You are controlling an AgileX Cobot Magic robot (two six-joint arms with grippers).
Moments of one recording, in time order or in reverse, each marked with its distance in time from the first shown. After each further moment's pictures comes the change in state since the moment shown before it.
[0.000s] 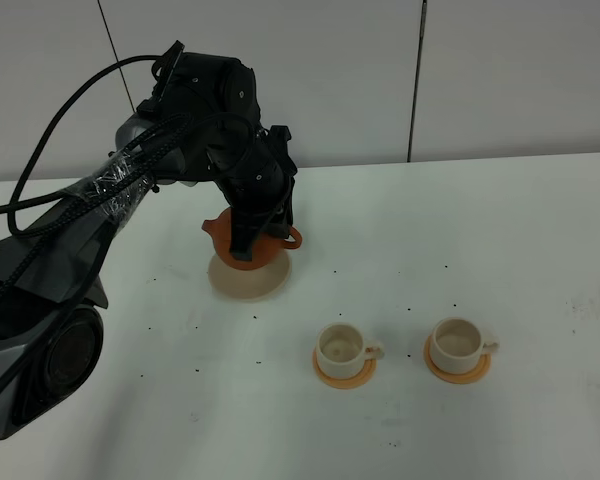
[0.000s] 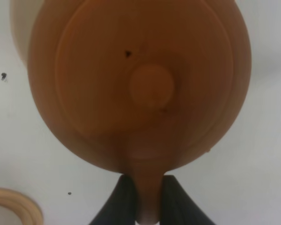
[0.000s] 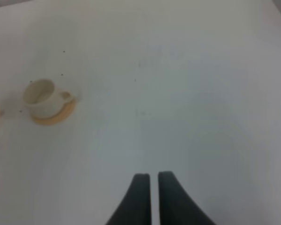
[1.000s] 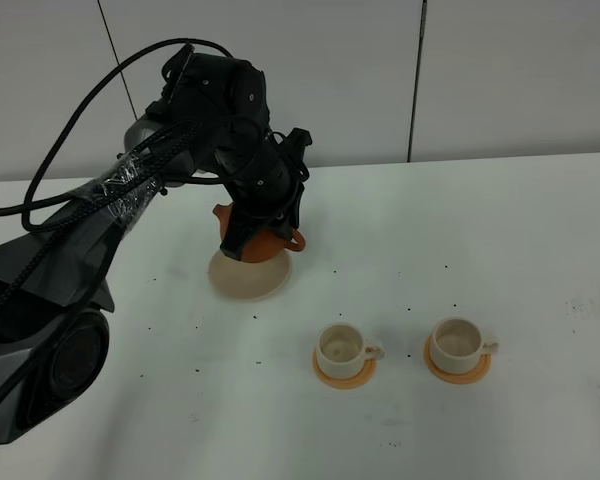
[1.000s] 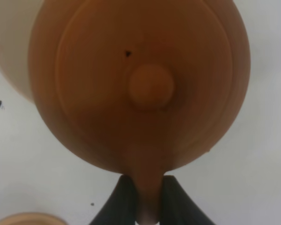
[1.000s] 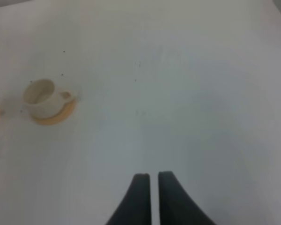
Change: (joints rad) left arm -0.023 0.000 0.000 0.034 0.000 0.211; right arm 0.000 0.000 0.000 0.000 0.000 0.000
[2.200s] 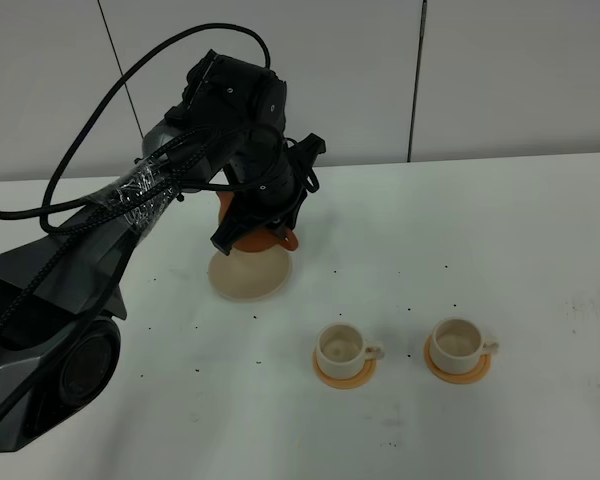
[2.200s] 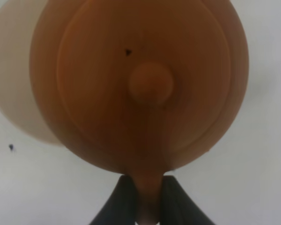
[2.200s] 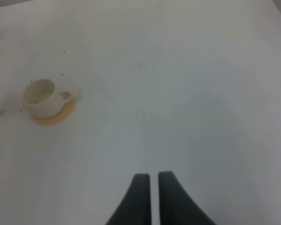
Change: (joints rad) left arm -0.038 0.000 0.000 0.109 0.000 0.141; right arm 0.000 0.000 0.000 0.000 0.000 0.000
